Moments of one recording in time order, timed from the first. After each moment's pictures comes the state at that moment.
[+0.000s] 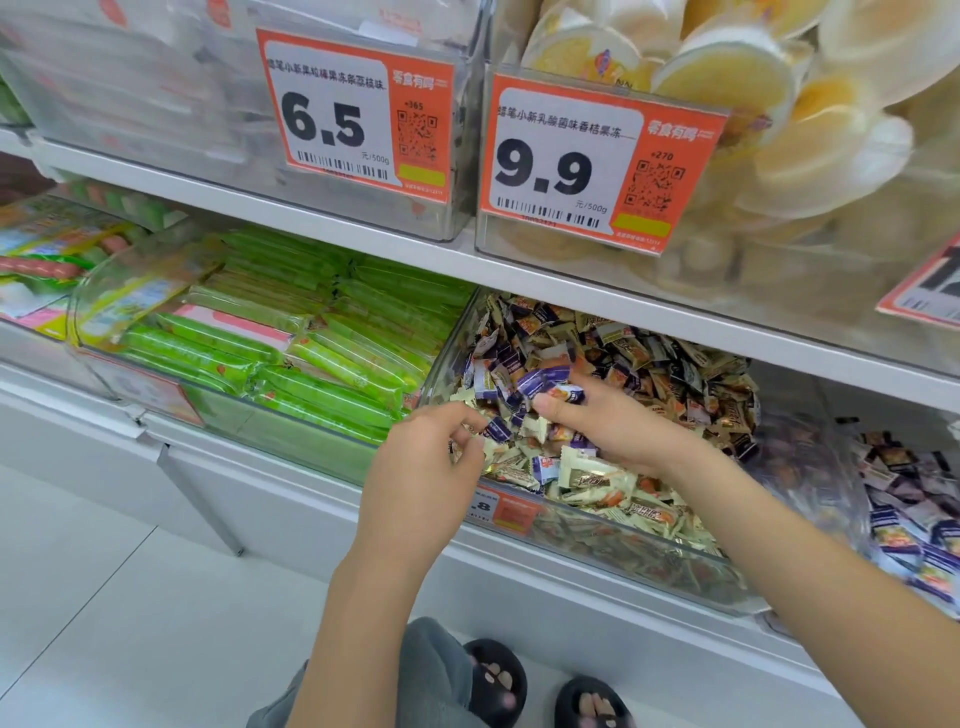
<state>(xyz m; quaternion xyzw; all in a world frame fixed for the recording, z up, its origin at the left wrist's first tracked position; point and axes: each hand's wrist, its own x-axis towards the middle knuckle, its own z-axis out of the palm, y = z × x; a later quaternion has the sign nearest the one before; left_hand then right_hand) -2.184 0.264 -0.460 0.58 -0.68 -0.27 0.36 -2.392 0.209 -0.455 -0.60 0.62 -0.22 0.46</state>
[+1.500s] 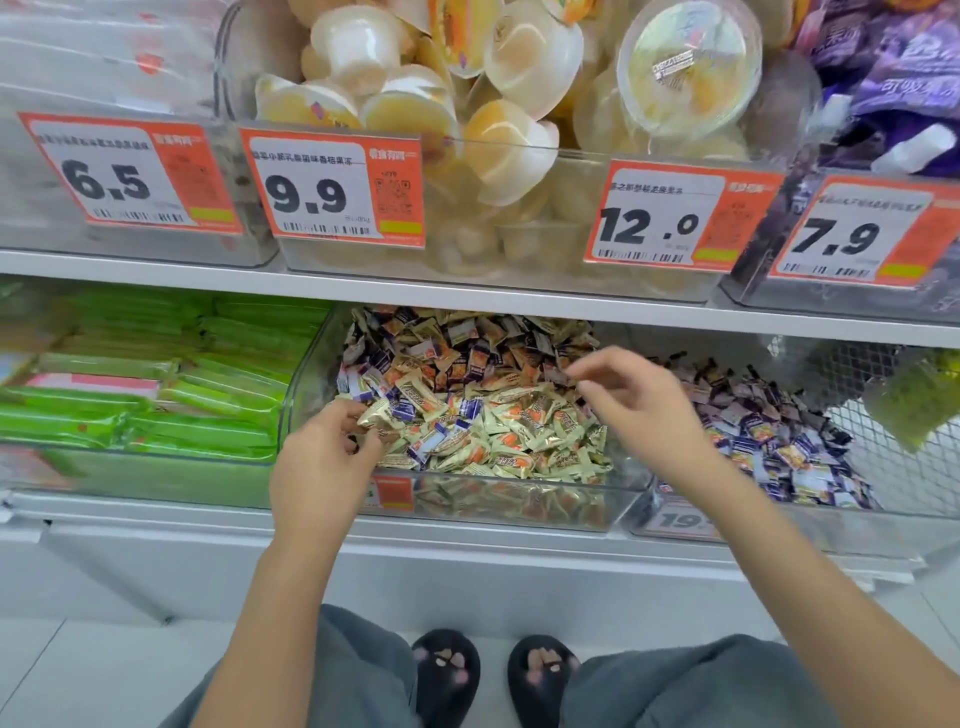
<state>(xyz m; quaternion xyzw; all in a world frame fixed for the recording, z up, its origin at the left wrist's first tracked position) -2.215 0.268 -0.465 0.61 -0.68 -0.18 0.37 -2.484 0.338 -0.412 -0.62 0.64 -0.42 0.17</state>
